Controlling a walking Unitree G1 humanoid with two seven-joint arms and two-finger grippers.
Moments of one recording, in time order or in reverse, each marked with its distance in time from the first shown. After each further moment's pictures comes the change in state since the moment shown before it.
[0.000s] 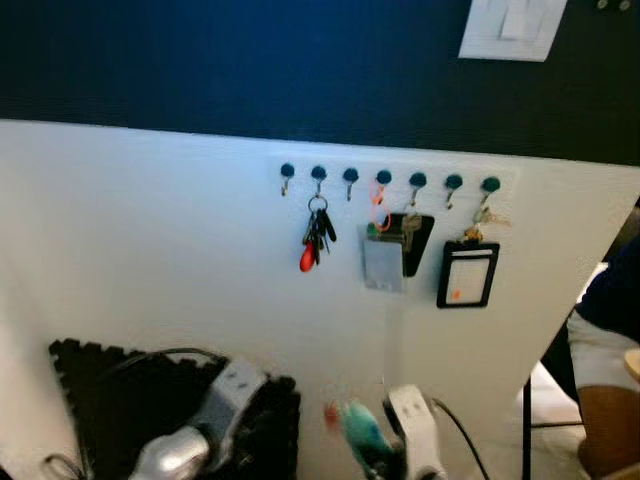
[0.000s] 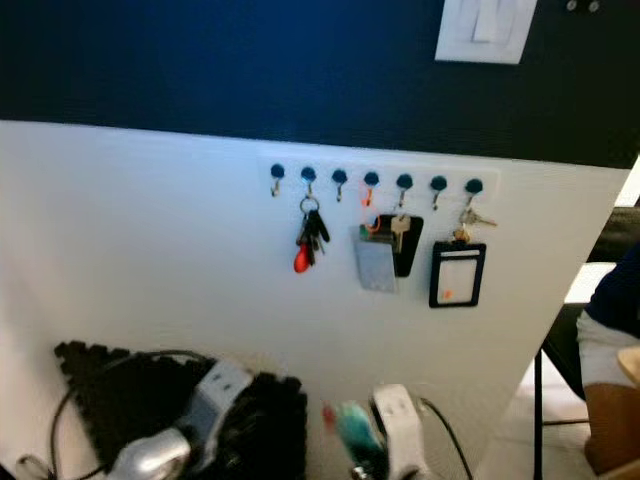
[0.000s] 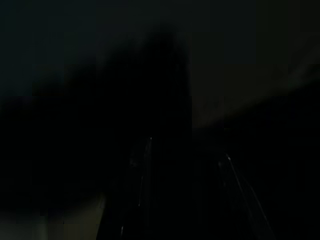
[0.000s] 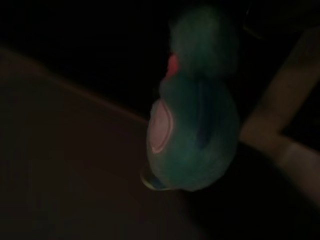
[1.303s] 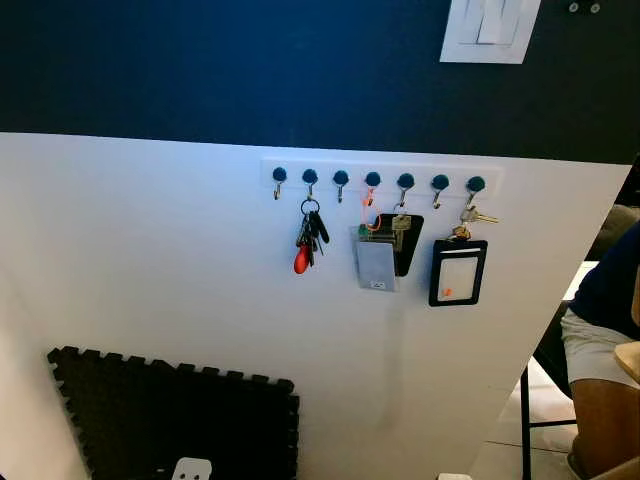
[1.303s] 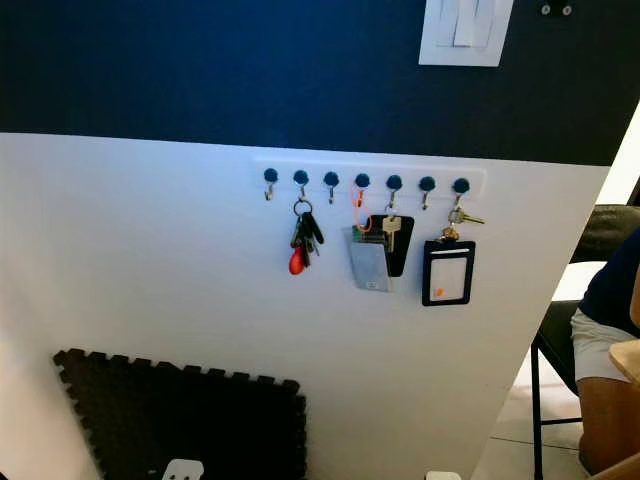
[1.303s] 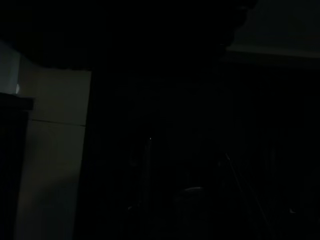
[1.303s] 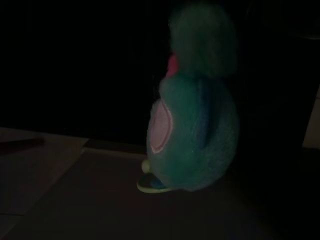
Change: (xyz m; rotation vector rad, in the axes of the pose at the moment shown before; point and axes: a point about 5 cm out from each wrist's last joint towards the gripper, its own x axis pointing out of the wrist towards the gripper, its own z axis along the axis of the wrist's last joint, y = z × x) left arm 0.008 -0.030 -0.086 -0.451 0.257 0.276; right arm -0.009 -0.022 -0.086 0.071 0.129 -0.228
